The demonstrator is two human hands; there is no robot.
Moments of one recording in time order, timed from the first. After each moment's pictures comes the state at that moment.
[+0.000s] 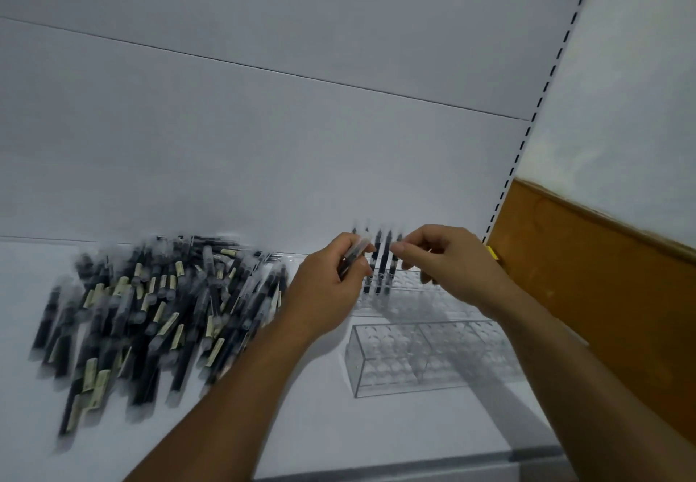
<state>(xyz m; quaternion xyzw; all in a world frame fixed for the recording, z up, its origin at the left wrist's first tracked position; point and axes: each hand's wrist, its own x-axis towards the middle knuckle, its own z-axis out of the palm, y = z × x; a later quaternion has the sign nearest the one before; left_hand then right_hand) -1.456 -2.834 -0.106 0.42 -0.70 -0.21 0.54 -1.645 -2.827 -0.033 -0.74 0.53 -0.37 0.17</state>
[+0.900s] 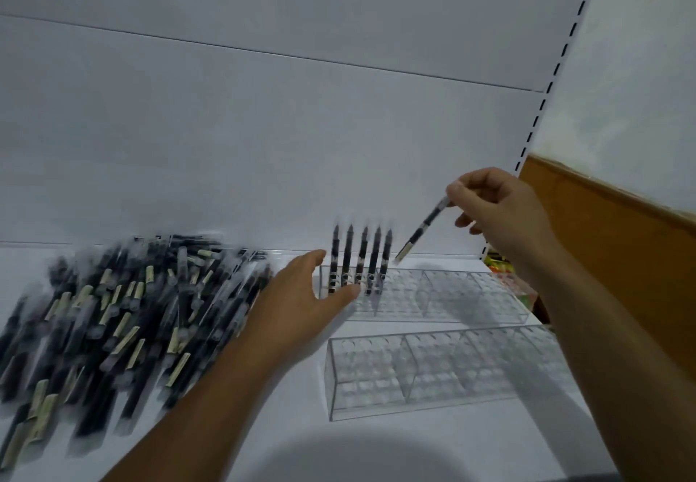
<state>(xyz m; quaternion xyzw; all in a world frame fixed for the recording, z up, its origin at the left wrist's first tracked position) -1.456 -2.851 -0.132 0.61 -0.67 -0.18 0.39 -1.702 -2.875 -0.010 -0.65 0.51 -0.53 0.20</state>
